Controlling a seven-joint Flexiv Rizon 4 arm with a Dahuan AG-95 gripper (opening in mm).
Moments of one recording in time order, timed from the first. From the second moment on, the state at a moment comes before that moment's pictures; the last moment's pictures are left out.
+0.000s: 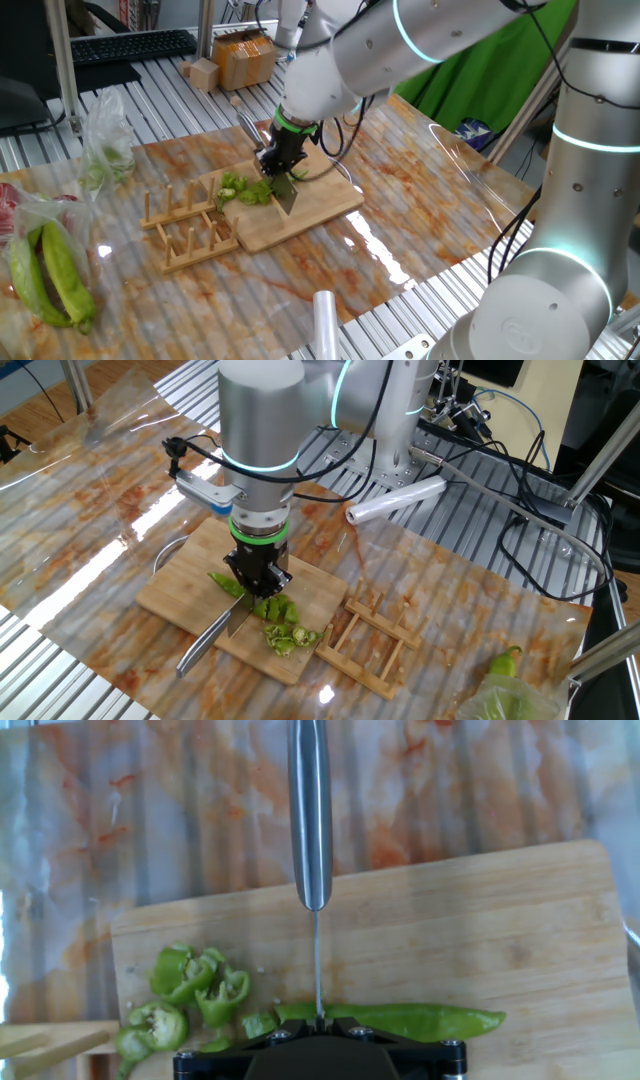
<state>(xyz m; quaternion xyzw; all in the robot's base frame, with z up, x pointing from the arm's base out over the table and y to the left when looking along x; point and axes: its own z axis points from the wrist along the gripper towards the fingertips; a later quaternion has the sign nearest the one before) 0.569 -0.001 0.042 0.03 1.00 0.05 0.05</state>
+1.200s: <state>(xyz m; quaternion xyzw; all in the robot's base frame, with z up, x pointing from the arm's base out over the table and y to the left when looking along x) 0.572 -0.007 0.072 0.03 1.00 0.05 0.04</state>
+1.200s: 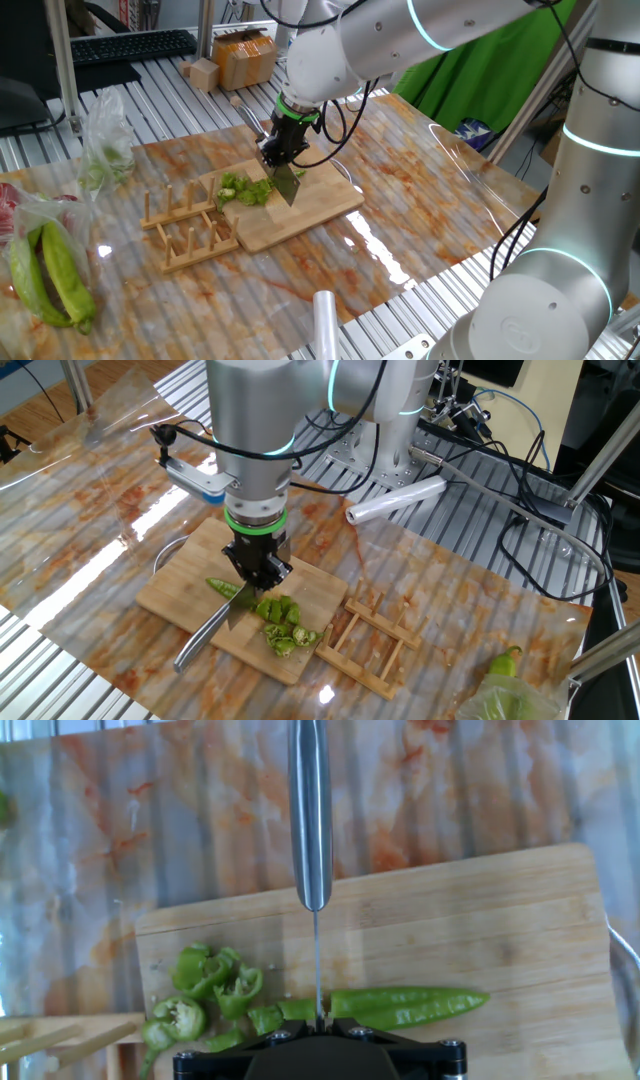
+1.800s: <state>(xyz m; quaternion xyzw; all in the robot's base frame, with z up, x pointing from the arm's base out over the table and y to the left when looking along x) 0.584 -0.024 0.080 0.00 1.00 0.03 0.03</state>
